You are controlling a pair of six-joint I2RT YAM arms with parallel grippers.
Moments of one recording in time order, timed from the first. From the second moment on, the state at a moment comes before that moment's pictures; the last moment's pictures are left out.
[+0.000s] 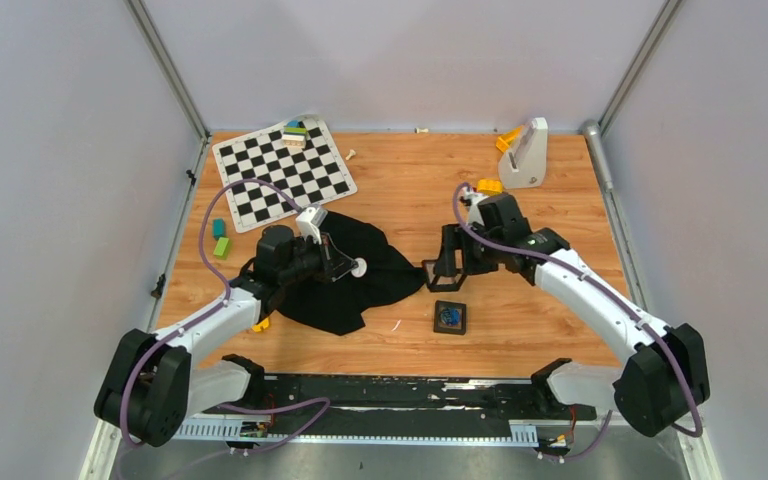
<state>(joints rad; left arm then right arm) -0.39 1.14 0.46 0.27 0.48 -0.47 0.44 1.23 0.93 -0.58 -0.22 0.37</state>
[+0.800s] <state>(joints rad) -0.40 1.04 0.44 0.13 0.50 -0.46 1.00 1.55 1.11 -0.65 -0.12 0.08</state>
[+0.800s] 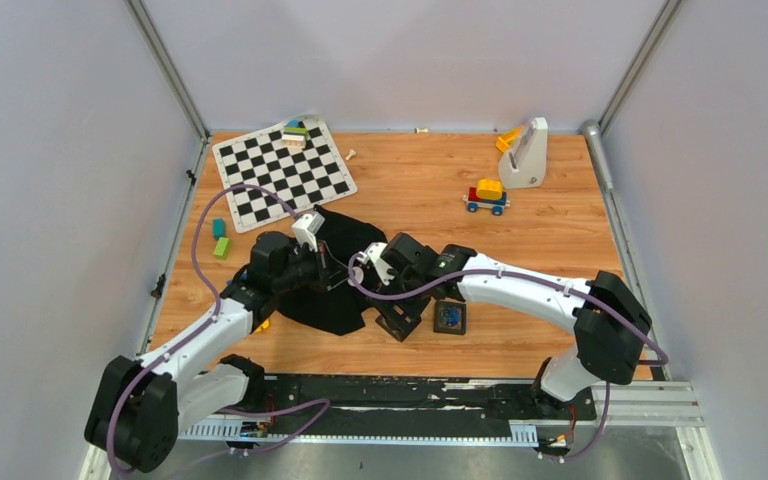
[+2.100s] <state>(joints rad) -0.48 1.02 0.41 0.12 0.50 -0.43 1.03 1.51 1.04 -0.68 0.21 0.18</state>
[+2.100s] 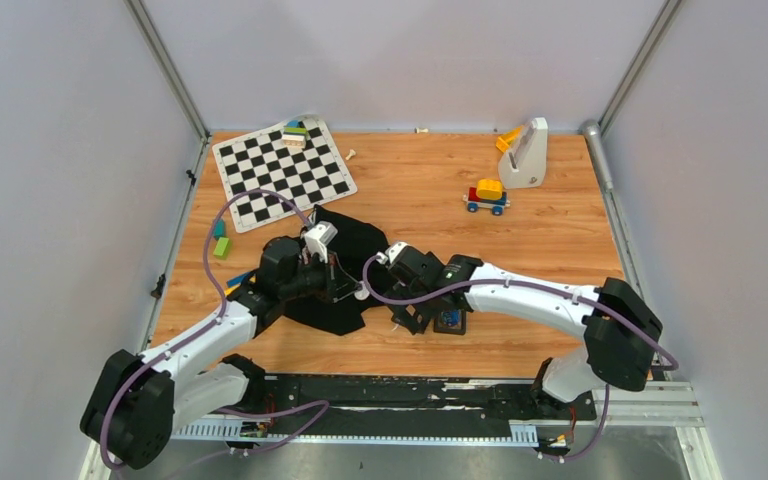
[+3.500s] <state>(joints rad) -0.82 1.33 0.35 0.66 0.40 0.07 0.99 0.63 0.76 -0.51 0.23 0.53</state>
